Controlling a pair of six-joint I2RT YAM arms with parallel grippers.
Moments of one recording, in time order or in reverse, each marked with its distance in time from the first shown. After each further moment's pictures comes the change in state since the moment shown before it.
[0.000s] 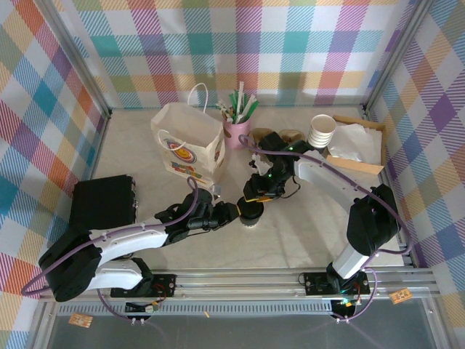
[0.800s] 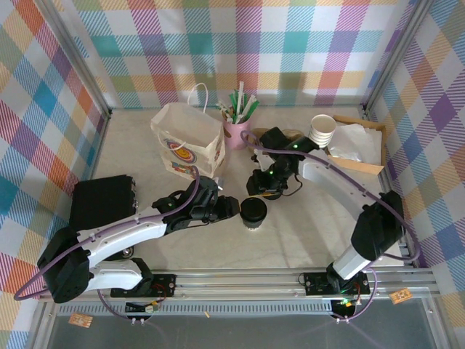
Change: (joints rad) left arm 0.000 -0.013 0.233 -0.381 -0.036 0.163; right arm 0.010 -0.075 0.035 -0.034 0.115 0.020
